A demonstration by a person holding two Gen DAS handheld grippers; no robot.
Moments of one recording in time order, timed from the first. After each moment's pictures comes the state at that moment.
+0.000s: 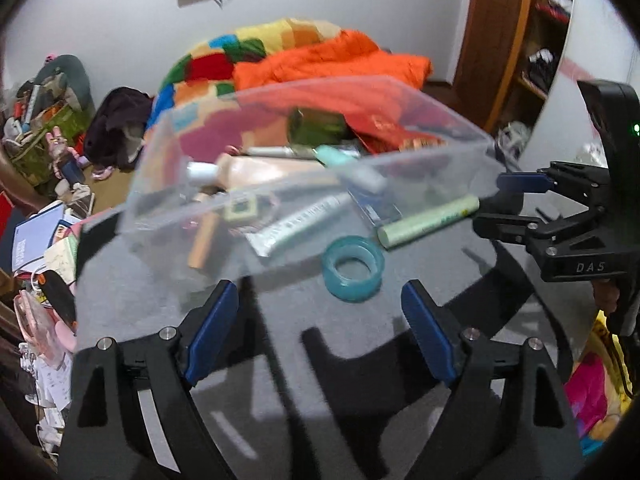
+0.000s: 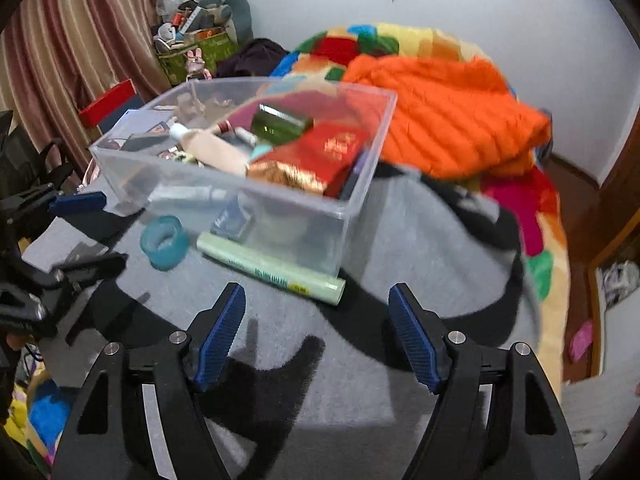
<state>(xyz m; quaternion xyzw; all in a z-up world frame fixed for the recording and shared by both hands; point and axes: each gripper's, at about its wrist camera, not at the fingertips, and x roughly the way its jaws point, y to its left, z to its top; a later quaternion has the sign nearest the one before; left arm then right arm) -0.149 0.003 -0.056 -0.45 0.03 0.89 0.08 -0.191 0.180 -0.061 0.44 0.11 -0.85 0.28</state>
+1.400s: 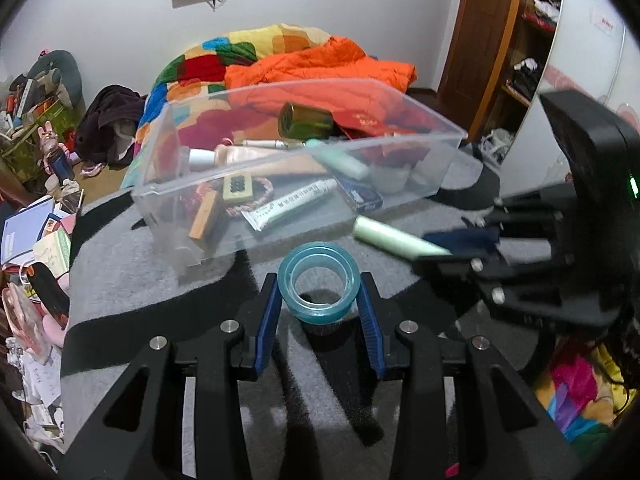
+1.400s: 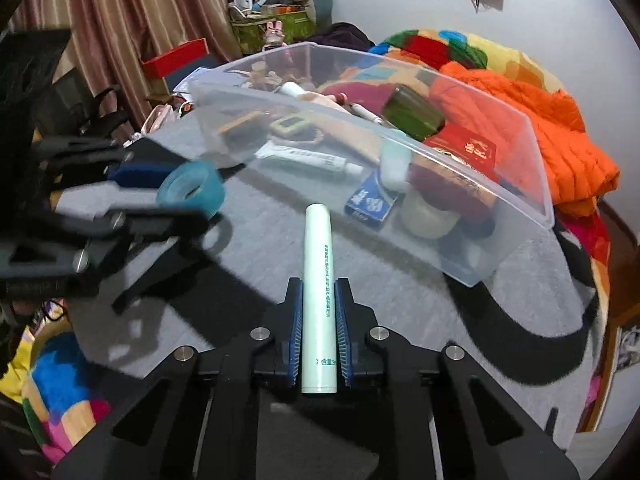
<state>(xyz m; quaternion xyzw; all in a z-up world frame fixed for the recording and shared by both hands) -0.115 -0.011 -0.050 -0.43 0.01 0.90 0.10 -0.140 0.126 -0.071 0.42 0.18 -0.80 0.39</state>
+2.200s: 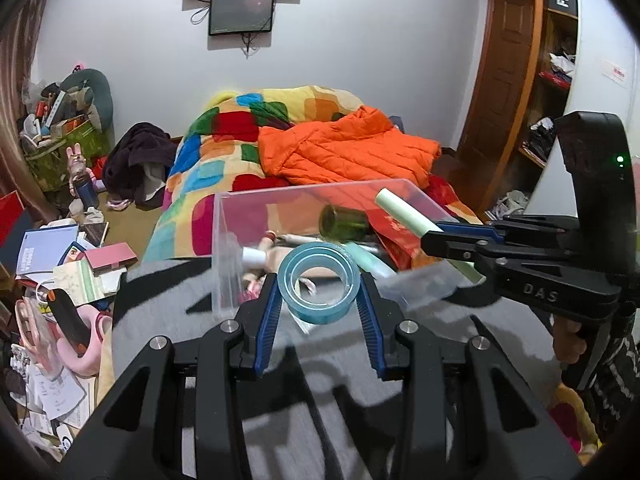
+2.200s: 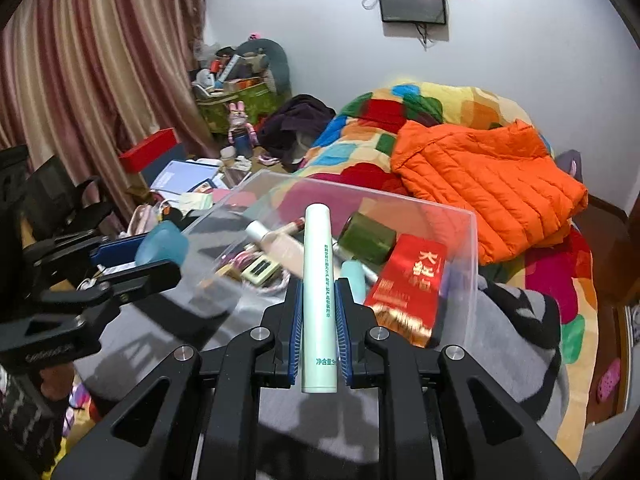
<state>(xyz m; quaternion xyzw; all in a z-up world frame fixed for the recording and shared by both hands) -0.145 -0.040 0.013 -0.34 -0.02 0.94 0.06 -0.190 0.111 0.004 0.36 0.07 -0.86 0.34</state>
